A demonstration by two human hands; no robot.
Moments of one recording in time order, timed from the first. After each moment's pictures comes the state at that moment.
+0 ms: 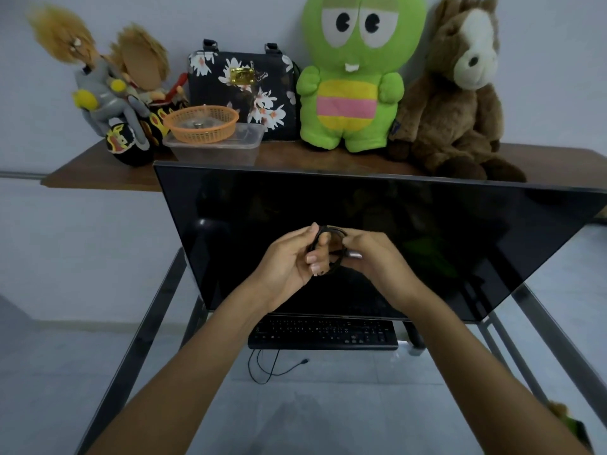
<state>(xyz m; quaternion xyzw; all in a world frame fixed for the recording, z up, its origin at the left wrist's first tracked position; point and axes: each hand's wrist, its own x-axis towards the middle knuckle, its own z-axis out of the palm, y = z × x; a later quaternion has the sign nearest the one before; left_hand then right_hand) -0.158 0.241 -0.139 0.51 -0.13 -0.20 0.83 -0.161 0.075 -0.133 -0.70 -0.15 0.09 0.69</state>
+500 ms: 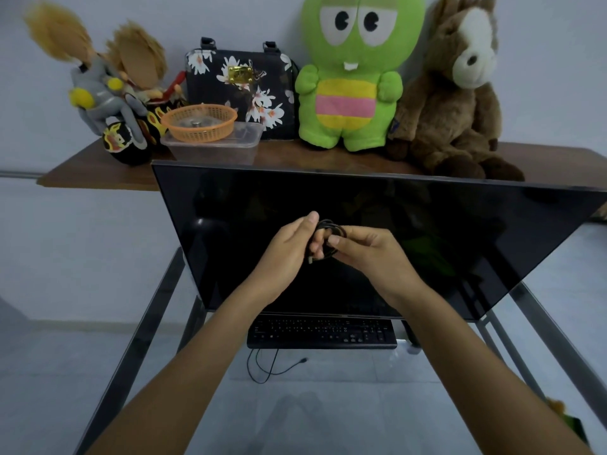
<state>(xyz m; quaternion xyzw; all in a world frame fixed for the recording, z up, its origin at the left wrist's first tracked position) -0.148 0.241 -0.143 0.72 -0.14 -0.05 0.68 -0.159 0.081 -0.136 -0.72 -0.12 0.04 0.68</state>
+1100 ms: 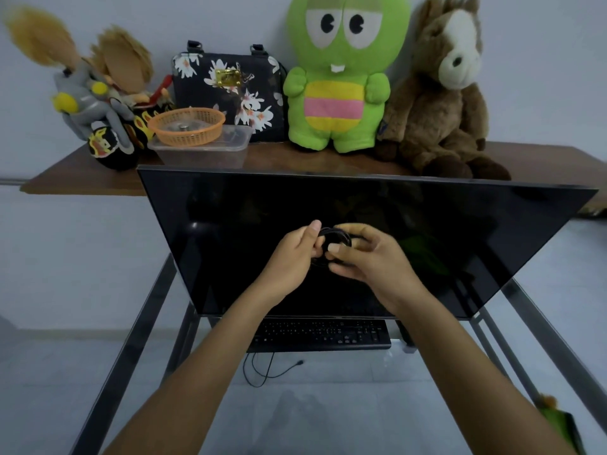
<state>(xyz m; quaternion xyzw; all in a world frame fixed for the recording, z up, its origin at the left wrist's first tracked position) -0.136 0.220 -0.156 0.77 -0.12 -0.02 0.62 -0.165 0.068 -0.136 -0.66 -0.01 0.05 0.75</state>
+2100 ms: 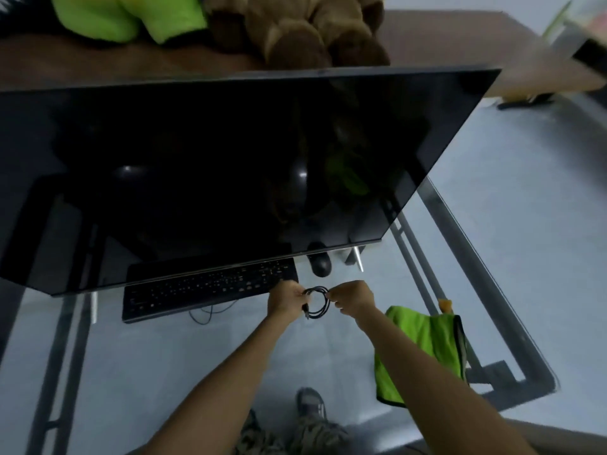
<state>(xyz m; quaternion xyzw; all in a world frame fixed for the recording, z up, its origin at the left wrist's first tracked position) -0.153 -0.009 -0.403 0.86 0.06 -0.27 0.42 -0.182 -0.156 -0.388 -0.76 0.41 0.21 0.46</state>
